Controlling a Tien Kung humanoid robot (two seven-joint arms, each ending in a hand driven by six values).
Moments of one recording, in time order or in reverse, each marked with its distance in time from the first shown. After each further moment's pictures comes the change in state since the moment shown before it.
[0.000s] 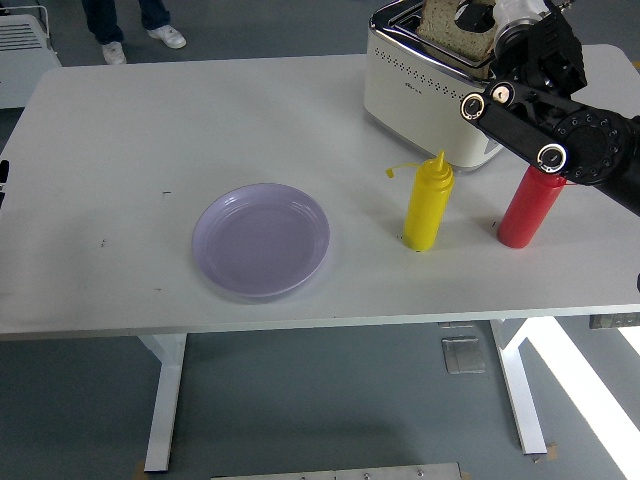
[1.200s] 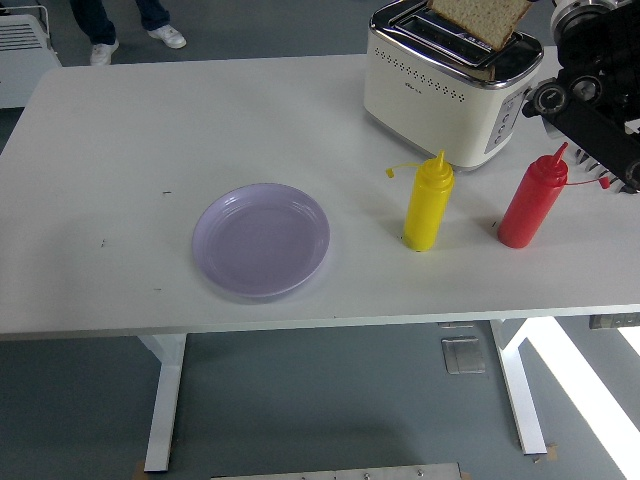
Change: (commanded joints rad) left arm 0.039 0.004 -0.039 -0.012 0.056 0.002 -0.010; right arm -0.135 -0.164 0.253 0.364 -0.026 -0.035 -0.011
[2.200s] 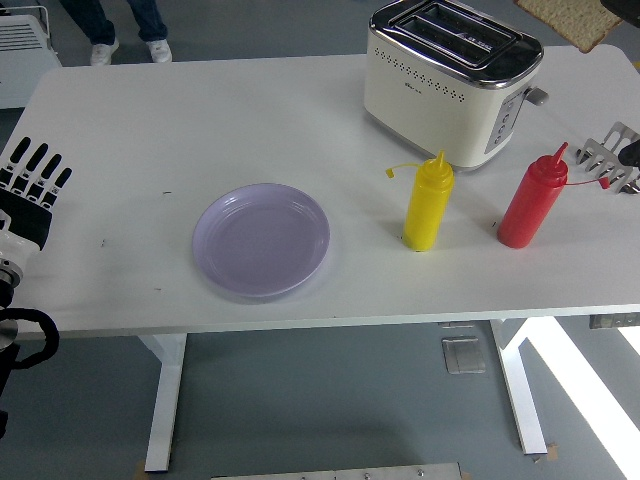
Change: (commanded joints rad) left arm -0.081 -0.011 0.211 0.042 0.296 0.033 -0.094; right arm -0.342 -0.198 0.275 0.319 -0.148 -0.001 0.073
